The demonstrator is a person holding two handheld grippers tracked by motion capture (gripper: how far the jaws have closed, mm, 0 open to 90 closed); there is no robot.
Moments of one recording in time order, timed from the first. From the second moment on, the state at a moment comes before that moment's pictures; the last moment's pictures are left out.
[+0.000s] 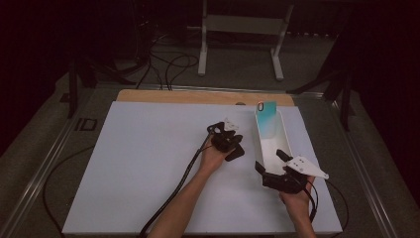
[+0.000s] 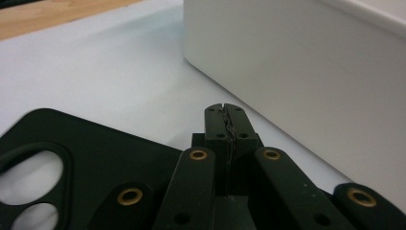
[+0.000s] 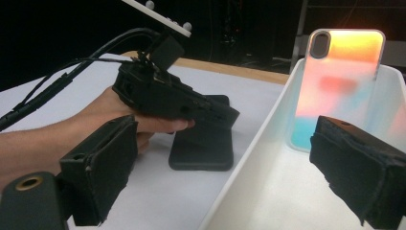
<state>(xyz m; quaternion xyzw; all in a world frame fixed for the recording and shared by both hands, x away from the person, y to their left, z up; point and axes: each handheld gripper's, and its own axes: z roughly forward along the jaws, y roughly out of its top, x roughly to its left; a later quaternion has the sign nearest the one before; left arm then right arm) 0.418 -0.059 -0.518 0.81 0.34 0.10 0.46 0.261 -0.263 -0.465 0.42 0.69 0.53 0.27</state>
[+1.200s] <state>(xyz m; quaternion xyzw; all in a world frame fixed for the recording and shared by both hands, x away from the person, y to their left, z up) 0.405 -0.044 -0.523 0.85 0.37 0.10 0.37 0.260 -0.263 -0.467 0.42 0.69 0.53 0.27</state>
